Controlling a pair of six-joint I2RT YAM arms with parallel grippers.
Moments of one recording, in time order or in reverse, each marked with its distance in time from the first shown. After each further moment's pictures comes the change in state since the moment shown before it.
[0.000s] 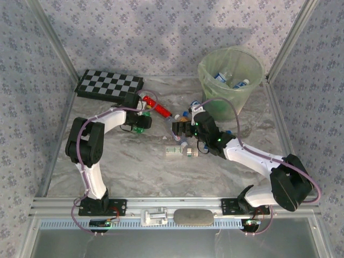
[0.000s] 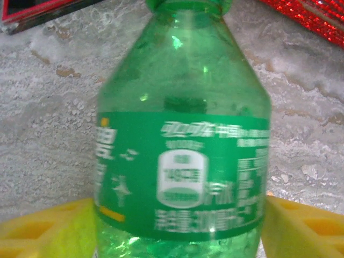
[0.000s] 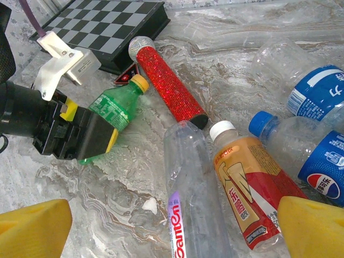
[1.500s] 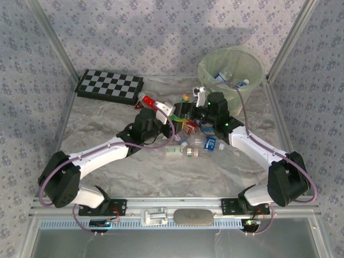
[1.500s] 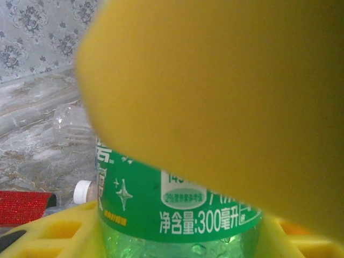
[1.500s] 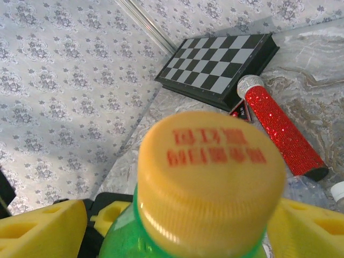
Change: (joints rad) left arm -0.458 -0.487 -0.347 0.645 0.017 -0.099; right arm -0.194 0.058 0.167 0.109 -0.556 0.194
